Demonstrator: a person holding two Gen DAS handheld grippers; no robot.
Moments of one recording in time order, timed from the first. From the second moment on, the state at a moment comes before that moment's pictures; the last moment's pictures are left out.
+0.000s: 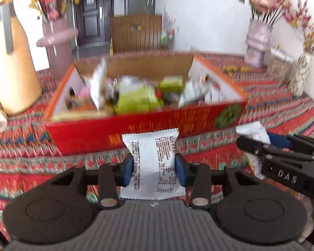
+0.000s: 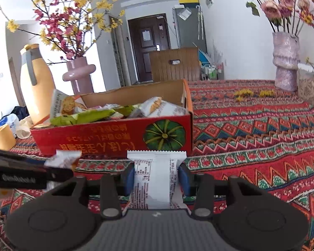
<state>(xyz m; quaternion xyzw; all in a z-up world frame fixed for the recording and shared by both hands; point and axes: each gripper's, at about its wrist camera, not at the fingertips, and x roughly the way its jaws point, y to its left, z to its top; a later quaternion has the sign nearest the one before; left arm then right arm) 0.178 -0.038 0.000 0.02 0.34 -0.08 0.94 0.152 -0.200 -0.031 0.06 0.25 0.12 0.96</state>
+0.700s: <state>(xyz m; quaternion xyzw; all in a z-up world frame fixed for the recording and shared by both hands) 0.259 -0.020 0.055 -0.03 0.23 -0.04 0.97 0.252 -0.149 0.030 0.01 0.16 0.11 0.98</state>
